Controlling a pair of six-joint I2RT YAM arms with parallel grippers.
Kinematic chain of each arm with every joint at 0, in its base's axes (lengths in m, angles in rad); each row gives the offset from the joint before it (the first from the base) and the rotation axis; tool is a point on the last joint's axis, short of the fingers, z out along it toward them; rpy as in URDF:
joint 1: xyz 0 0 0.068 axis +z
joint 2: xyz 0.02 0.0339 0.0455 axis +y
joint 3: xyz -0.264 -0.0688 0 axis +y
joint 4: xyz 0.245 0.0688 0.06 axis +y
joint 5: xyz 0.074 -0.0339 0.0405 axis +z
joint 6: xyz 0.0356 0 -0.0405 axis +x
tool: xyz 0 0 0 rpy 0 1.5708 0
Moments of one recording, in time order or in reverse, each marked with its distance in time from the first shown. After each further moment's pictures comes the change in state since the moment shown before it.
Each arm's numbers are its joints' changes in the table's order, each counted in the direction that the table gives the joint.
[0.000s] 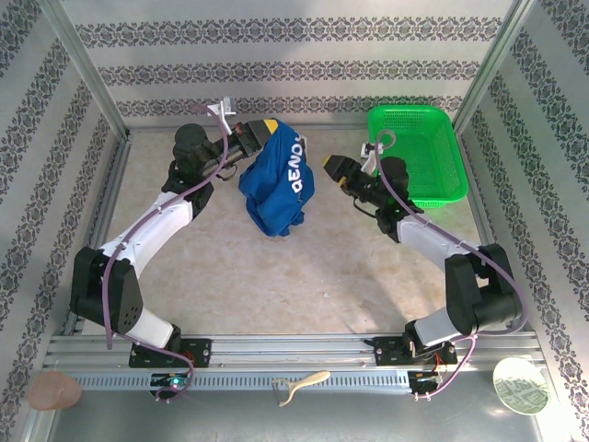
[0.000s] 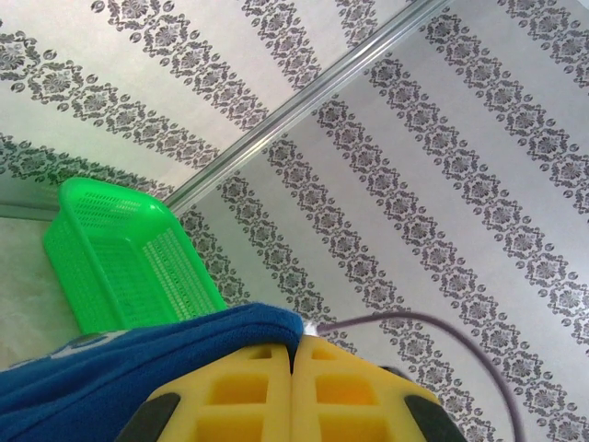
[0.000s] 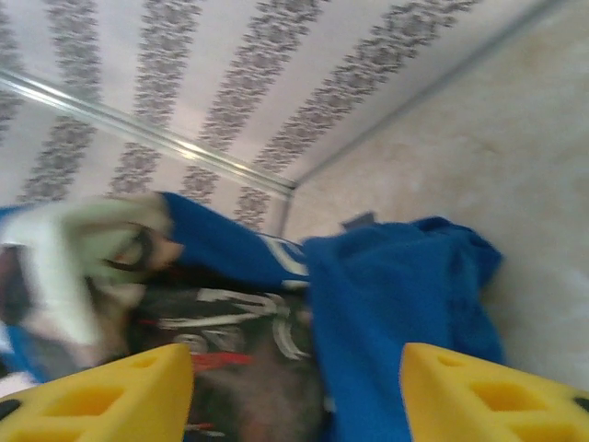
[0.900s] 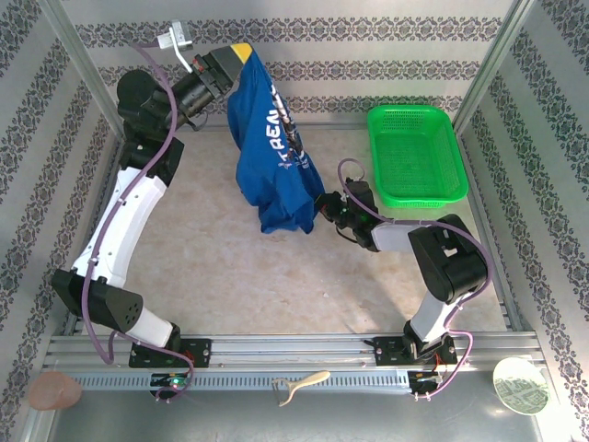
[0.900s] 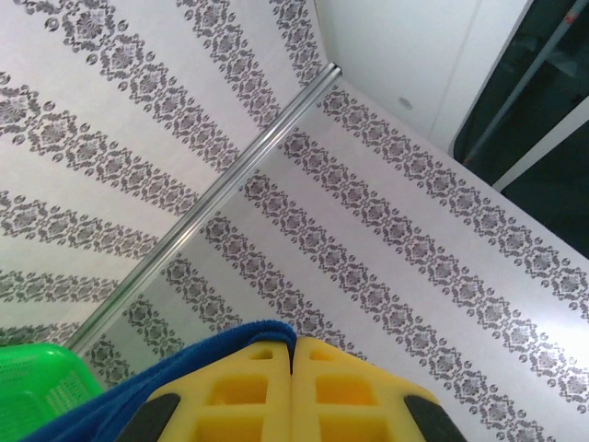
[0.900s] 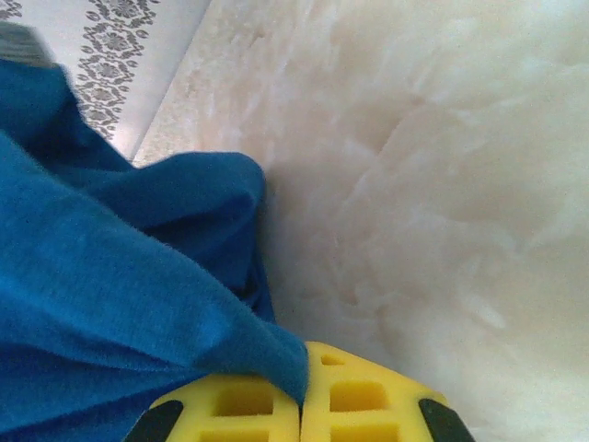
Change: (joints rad) left arm 0.071 0.010 -0.553 0.232 -0.012 -0.081; right arm 0.102 0.250 0.069 -0.016 -0.214 0.076
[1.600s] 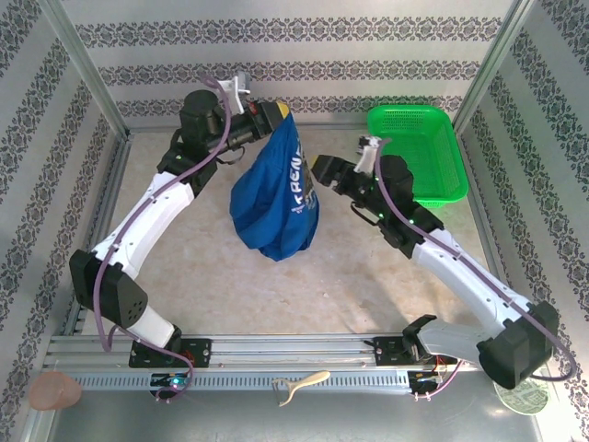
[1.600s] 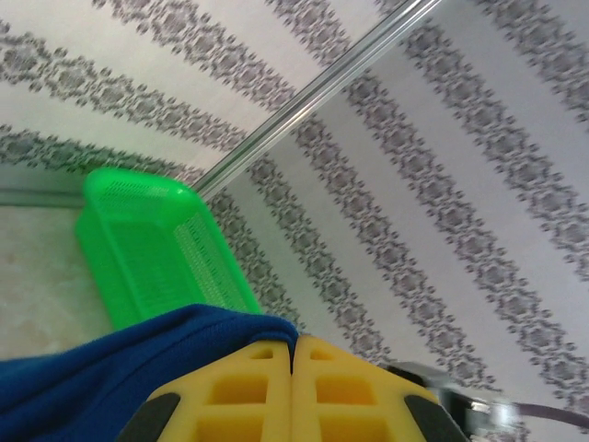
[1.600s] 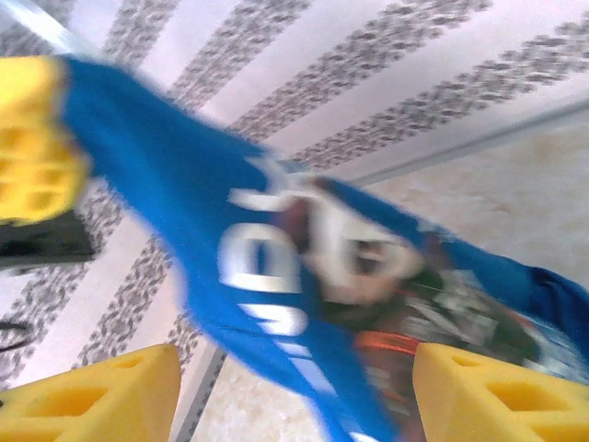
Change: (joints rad) left arm -0.150 0.053 0.185 0.278 0.103 0.248; right arm 0.153 -0.537 -0.299 0.505 -0.097 -0.340
